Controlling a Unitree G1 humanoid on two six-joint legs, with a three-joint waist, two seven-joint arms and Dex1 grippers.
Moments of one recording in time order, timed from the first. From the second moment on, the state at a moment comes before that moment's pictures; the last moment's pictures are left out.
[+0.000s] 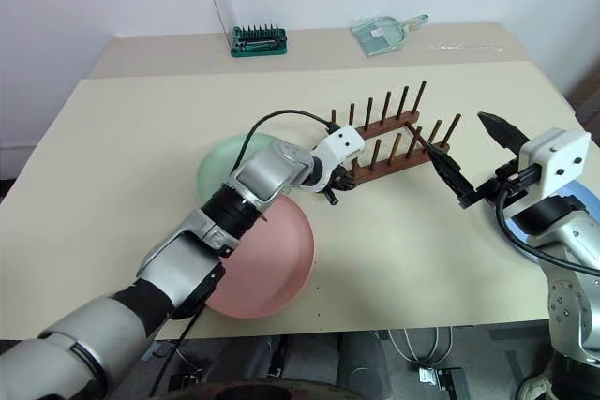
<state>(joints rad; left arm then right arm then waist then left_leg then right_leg) -1.00 0.00 -0.45 0.46 -0.03 0.88 -0.70 0.04 -0.65 -0.51 -0.44 0.59 0.27 0.63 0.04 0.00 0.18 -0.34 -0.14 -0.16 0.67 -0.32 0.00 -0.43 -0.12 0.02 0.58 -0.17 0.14</state>
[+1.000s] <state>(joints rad) -0.86 0.20 -0.56 0.35 0.03 0.45 -1.09 0.05 -0.65 -0.51 -0.44 0.59 0.27 0.63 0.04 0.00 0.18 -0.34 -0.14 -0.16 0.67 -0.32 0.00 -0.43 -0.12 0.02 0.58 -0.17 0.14</state>
